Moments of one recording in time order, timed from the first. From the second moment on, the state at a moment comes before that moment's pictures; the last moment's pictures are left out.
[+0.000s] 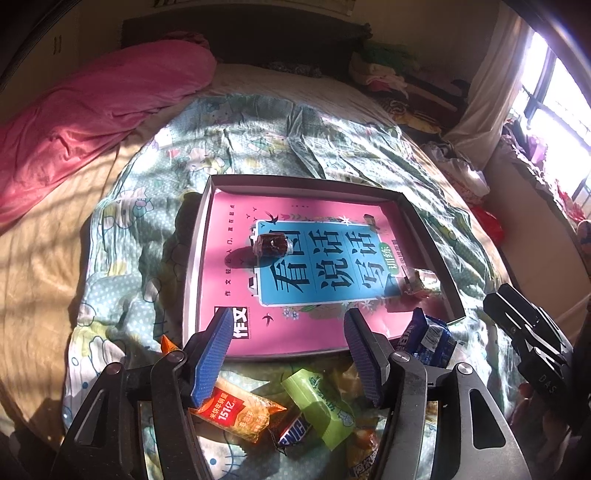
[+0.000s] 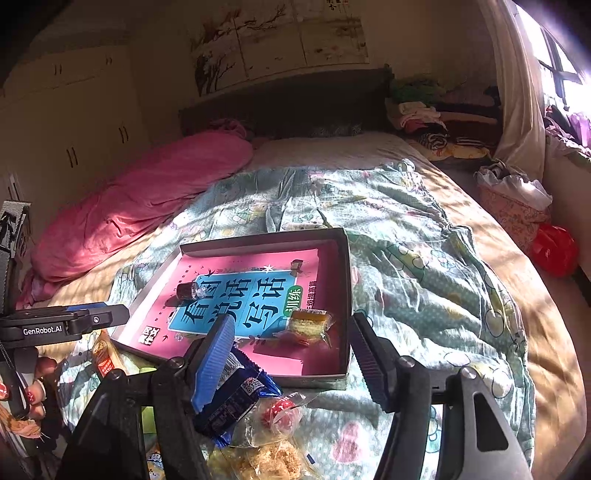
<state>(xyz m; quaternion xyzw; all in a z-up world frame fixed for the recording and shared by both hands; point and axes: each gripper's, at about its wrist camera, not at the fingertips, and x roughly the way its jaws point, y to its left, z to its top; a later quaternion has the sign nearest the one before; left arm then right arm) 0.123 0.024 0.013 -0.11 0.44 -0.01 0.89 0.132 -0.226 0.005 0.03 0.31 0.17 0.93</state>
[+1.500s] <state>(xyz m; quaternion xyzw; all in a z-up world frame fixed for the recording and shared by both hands) 0.070 -0.021 -0.022 -0.08 0.51 -0.09 0.85 0.077 -0.225 -0.011 0.02 0.37 0.18 0.91</state>
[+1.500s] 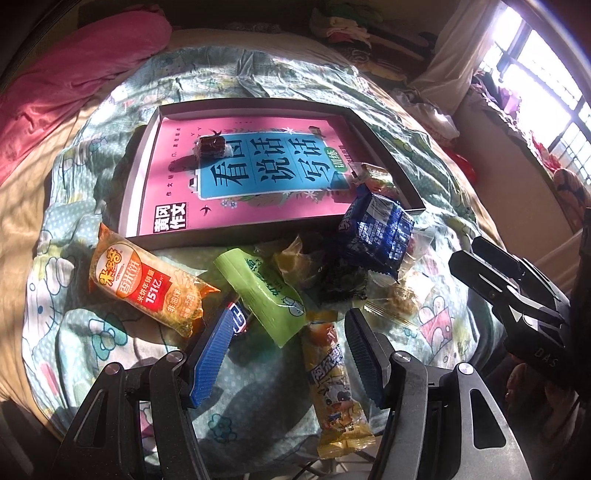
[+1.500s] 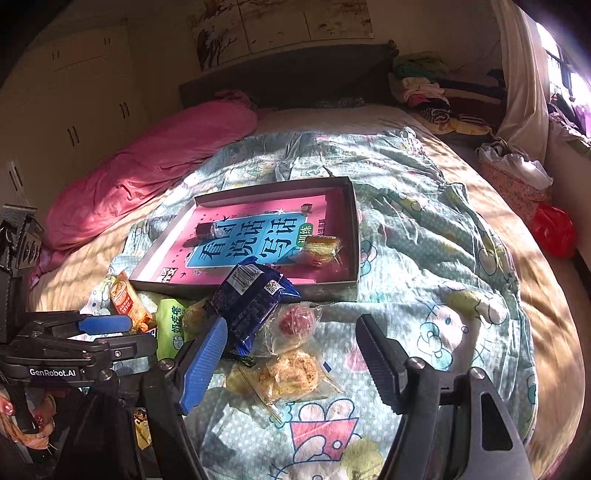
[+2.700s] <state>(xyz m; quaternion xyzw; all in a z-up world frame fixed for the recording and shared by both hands) 0.061 -0.050 -0.069 -0.08 0.57 -0.11 0.81 0.106 -0.190 -0.074 -0.11 0.50 0.23 0.83</state>
